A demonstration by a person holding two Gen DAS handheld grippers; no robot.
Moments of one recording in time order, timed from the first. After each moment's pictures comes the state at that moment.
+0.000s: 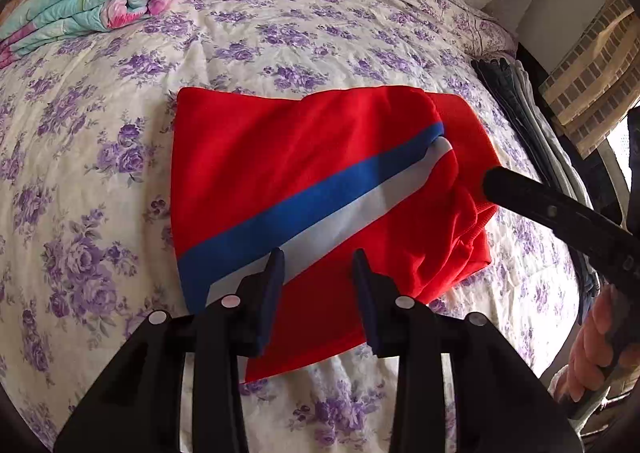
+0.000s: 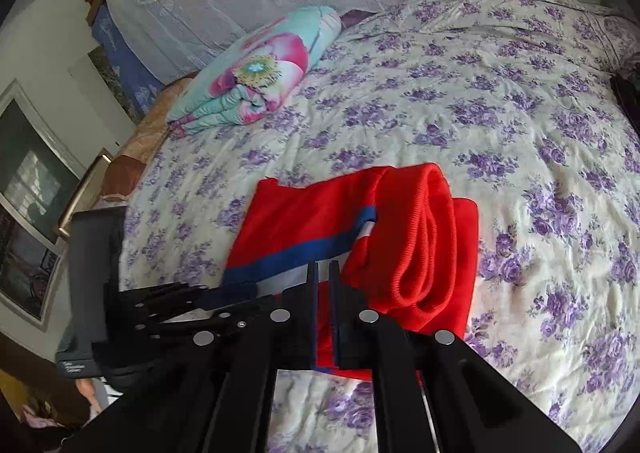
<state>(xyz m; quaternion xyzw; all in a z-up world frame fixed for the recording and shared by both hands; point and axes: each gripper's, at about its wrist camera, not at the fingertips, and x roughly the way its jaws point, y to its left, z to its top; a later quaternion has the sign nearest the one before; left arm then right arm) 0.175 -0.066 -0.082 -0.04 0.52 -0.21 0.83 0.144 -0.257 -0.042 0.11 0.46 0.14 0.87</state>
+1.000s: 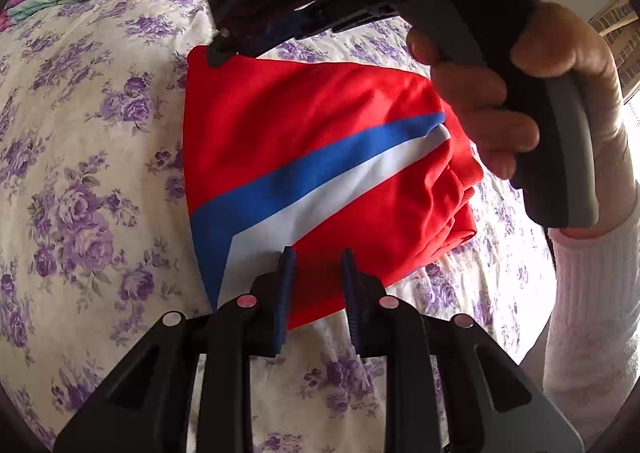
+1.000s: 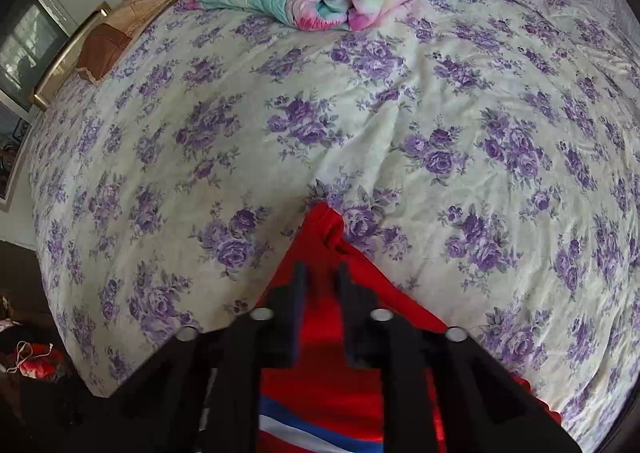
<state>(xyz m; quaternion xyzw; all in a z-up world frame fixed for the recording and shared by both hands) 0.157 -0.037 -0.093 -0.09 0.53 -0.25 0.80 0.298 -0.096 -0.067 -0.10 0.60 0.22 0.76</state>
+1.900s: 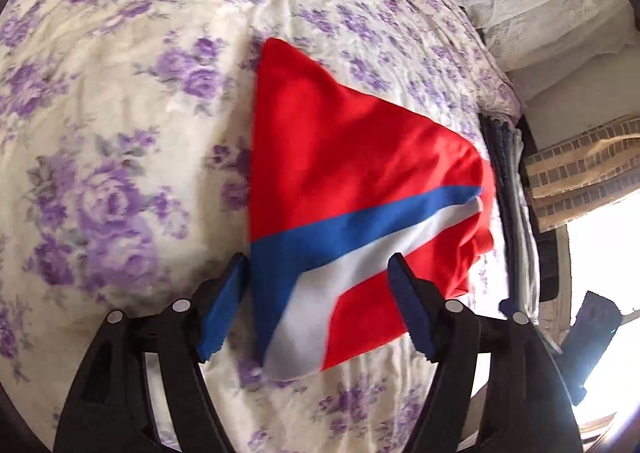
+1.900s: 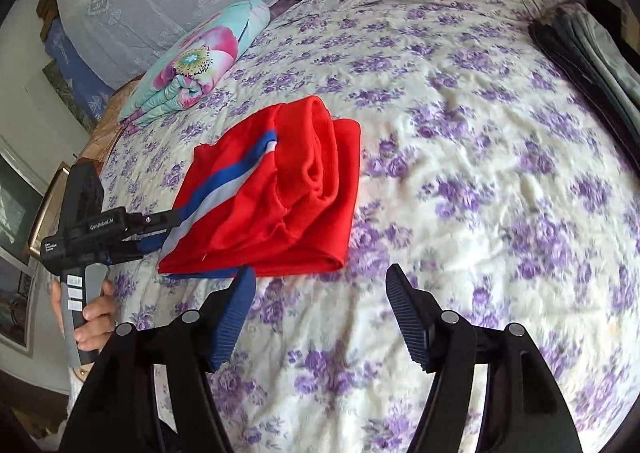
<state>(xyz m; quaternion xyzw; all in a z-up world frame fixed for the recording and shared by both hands) 0.189 0.008 -0.115 -0.24 0.56 -0.23 0.76 0.053 -0.317 -0.049 0.16 0.47 0.07 0.87</state>
